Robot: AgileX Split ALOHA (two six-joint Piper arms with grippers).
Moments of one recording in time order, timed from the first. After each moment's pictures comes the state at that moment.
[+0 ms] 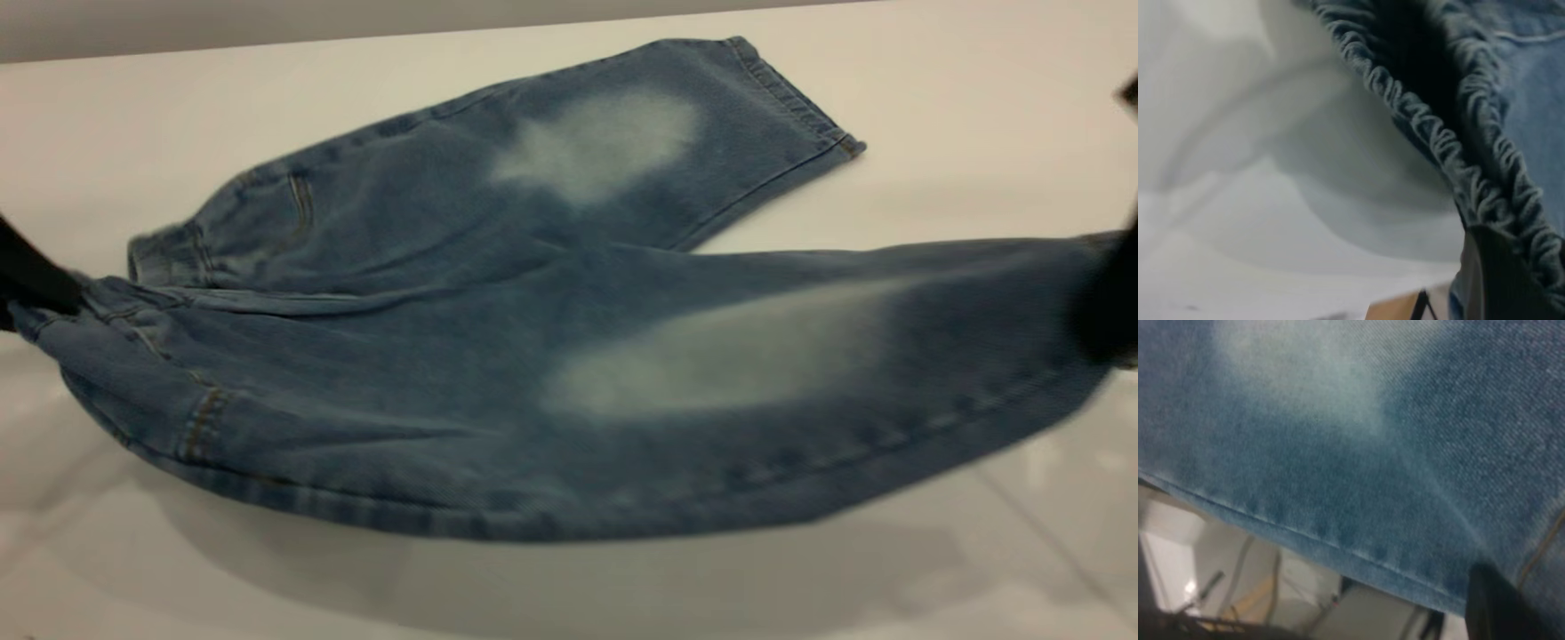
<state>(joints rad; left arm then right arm) 0.29 1.71 -0.72 -0.82 0.92 0.59 0.12 1.40 -0.60 0.62 0.88 -0.39</state>
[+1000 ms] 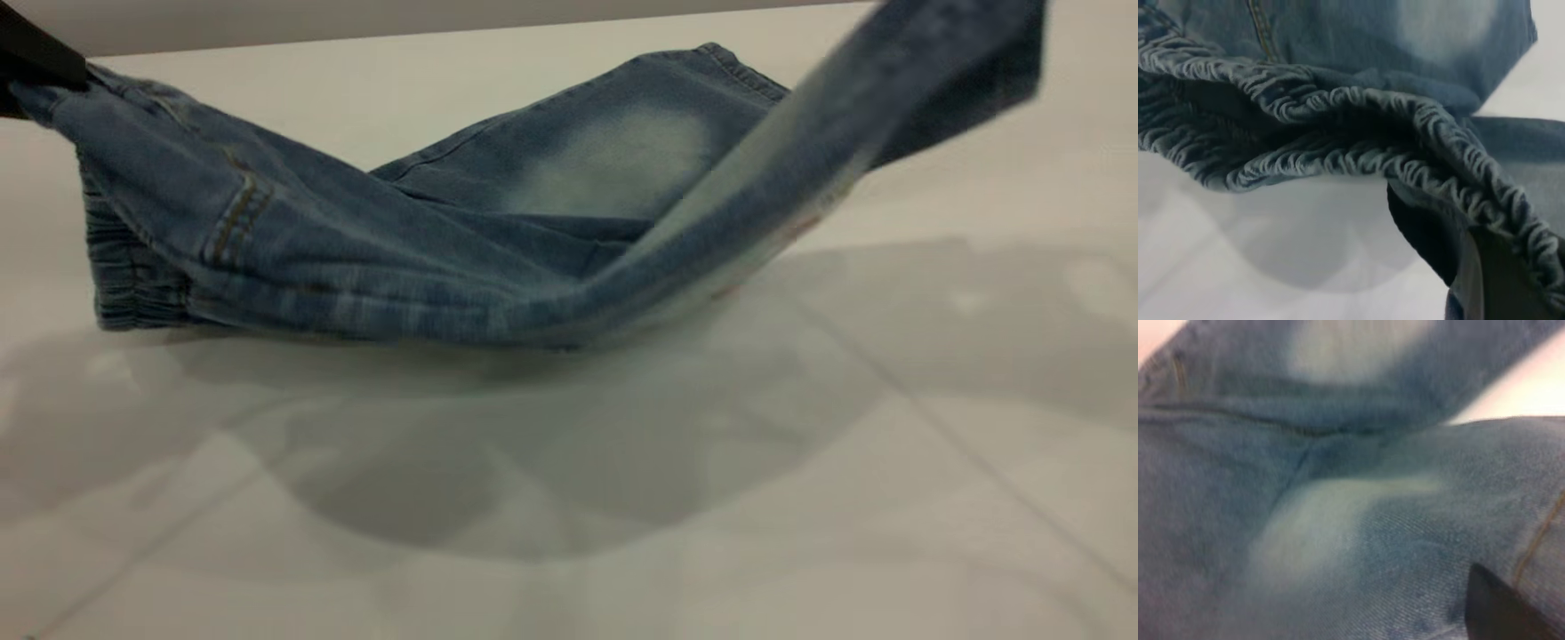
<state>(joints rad) 0.21 1.44 -0.72 -1.01 0.88 0.51 0.12 1.50 -0.99 0.60 0.79 -0.36</state>
